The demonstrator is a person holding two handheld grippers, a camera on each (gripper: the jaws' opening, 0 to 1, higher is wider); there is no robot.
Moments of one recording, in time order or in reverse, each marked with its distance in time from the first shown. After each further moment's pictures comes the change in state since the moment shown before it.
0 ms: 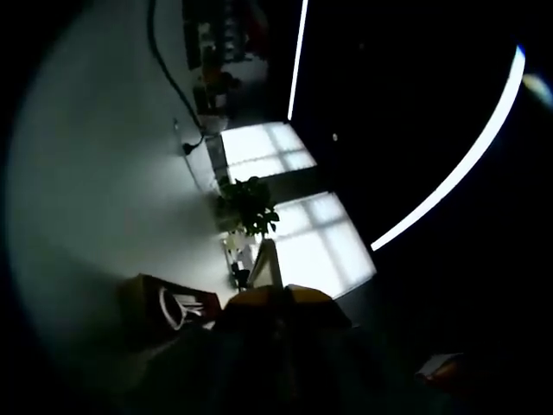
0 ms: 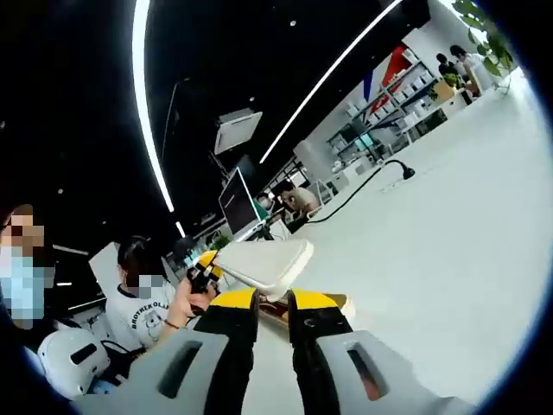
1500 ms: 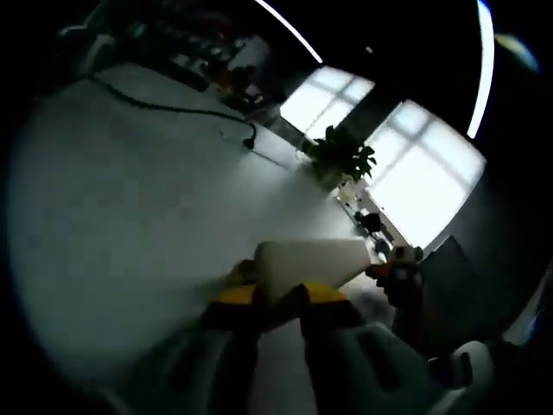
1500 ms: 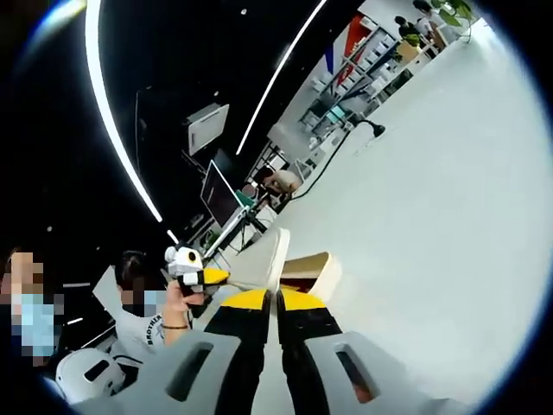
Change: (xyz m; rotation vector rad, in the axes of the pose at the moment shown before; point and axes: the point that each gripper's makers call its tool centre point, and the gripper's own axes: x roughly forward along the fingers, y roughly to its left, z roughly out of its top) left arm -0.031 0.069 -0.009 0.579 0.216 0.600; right arm -0.011 -0.018 -0.022 0.185 0.062 -0.078
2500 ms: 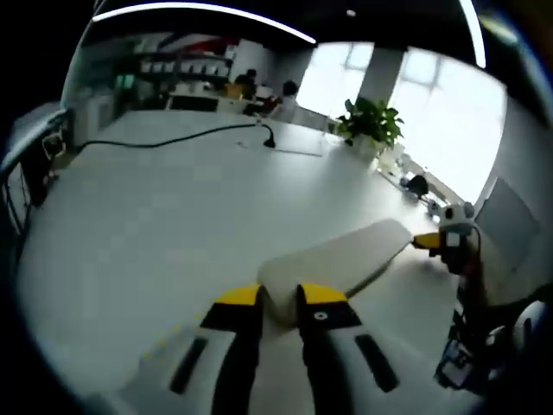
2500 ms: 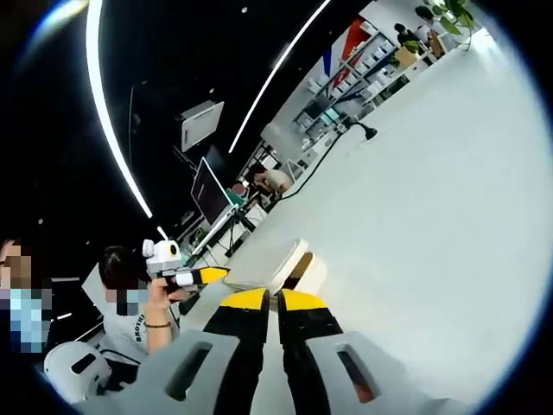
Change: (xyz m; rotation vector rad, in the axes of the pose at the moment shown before) left arm 0.004 0.017 0.000 0.253 0.037 0.271; right arm -0.002 -0.013 -0.002 -0.028 0.005 -0.051
